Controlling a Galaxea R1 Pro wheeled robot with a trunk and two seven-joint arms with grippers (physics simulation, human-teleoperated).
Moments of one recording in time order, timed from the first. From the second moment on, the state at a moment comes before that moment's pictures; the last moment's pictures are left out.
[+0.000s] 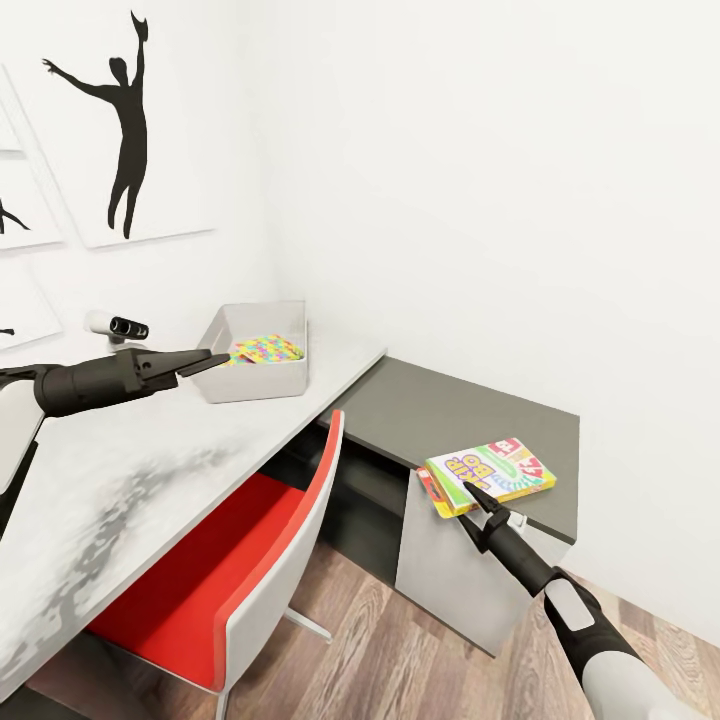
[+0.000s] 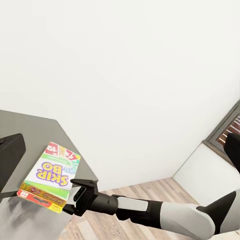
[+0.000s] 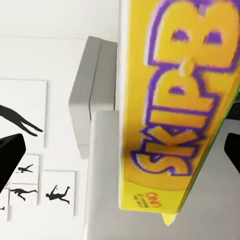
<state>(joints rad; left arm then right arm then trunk) -0.86 0.50 -0.02 -1.47 0.94 1.04 -0.99 -0.62 -0.06 -0.46 -0.47 -0.71 0.62 0.97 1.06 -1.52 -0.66</state>
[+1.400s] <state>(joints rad) -0.86 0.50 -0.02 -1.47 0.94 1.04 -0.99 -0.61 -0.07 -0.46 -0.47 -0.71 0.62 0.97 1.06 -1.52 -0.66</state>
